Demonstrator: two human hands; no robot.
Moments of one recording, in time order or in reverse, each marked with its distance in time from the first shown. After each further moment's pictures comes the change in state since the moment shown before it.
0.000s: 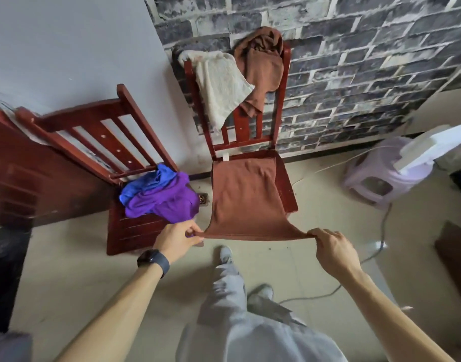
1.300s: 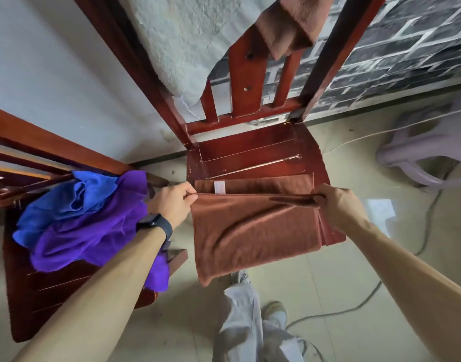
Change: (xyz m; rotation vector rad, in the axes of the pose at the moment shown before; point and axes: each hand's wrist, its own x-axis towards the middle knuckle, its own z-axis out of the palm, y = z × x) left_hand 0.429 -0.094 0.144 0.141 -0.039 -0.069; right_hand 0.389 0.014 0.213 0.046 -0.189 0.135
